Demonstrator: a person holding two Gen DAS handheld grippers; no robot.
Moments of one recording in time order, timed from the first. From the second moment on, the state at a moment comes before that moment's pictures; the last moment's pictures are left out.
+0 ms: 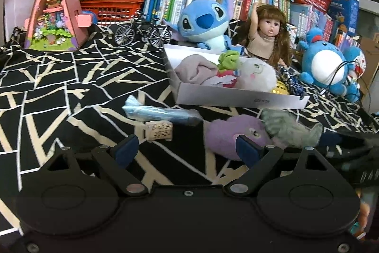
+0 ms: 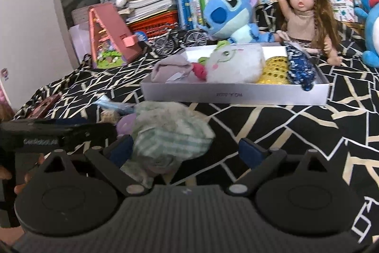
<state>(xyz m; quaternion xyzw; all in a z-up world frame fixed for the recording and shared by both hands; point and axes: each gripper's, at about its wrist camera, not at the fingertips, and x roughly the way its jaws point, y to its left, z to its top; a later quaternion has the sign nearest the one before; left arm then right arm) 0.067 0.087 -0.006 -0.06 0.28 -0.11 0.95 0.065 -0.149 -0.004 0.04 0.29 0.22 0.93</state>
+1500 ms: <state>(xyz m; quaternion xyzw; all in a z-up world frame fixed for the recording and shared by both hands) 0.090 0.019 -0.014 -0.01 0.29 -0.18 0.94 0.060 -0.187 0.004 0.05 0.25 0.12 0.96</state>
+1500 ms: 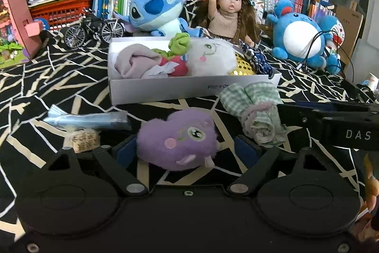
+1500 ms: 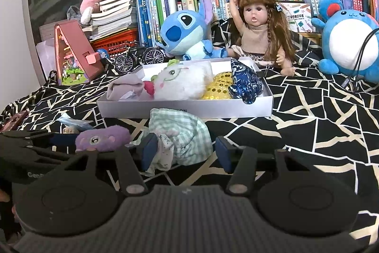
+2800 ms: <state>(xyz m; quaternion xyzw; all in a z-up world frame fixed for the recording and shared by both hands) 0.080 0.042 0.016 -0.03 0.24 -0.14 0.96 0.088 -0.144 -0.011 0.00 0.30 0.15 0.94</state>
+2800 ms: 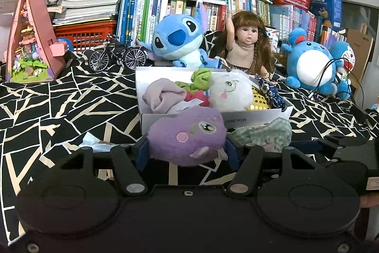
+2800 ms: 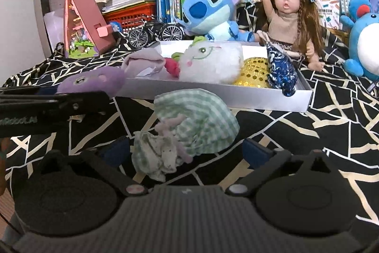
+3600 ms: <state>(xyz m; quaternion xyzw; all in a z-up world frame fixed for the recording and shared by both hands) 0.105 0.053 0.038 -0.04 0.24 -0.12 0.96 0.086 -0.154 0.027 0.00 0.27 0.14 0.95</state>
